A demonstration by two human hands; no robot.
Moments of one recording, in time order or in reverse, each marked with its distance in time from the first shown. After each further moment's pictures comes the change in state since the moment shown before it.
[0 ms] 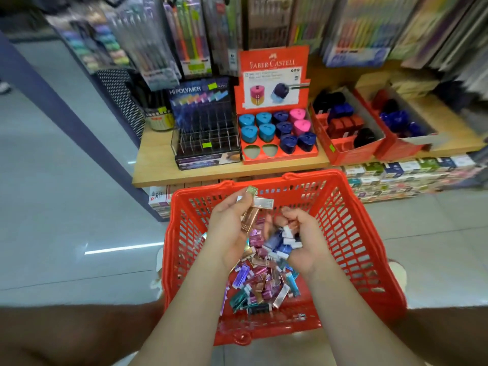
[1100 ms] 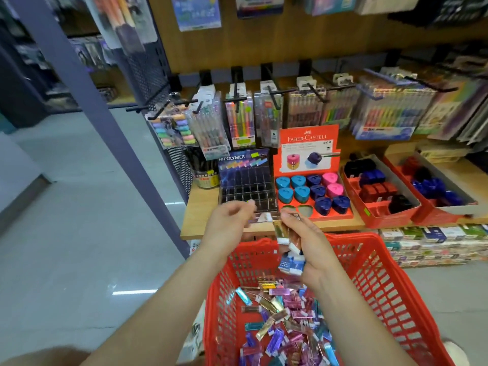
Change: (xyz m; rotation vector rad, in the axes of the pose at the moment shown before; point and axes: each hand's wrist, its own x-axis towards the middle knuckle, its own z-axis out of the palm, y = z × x) left_hand 0.003 0.127 -0.015 0.711 0.098 0.383; right_hand -0.002 -0.005 0.118 -0.405 -0.165 -0.284
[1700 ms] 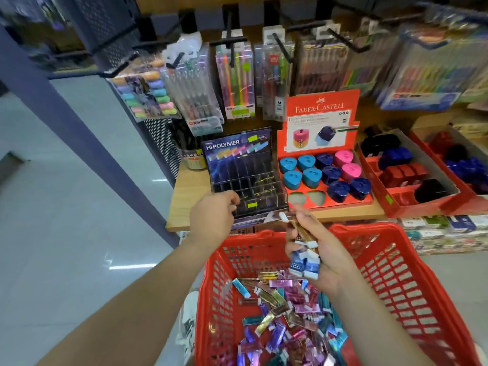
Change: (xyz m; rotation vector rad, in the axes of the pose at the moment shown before) left_hand 0.102 -0.080 -0.007 1.020 0.117 0.282; right_hand 0.053 0.023 -0.034 0.259 -0.001 0.172
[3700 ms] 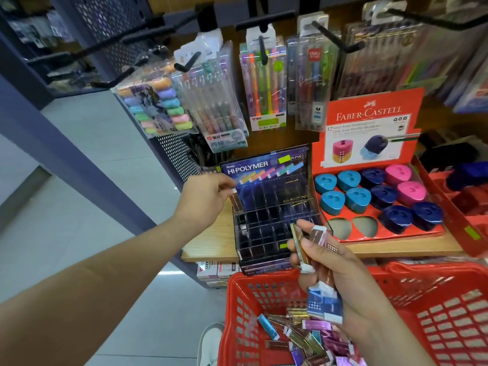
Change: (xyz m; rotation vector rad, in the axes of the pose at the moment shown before) left_hand 0.085 -0.051 -0.036 -0.113 0.100 0.121; right_hand 0.040 0.012 0.030 -0.181 -0.095 0.013
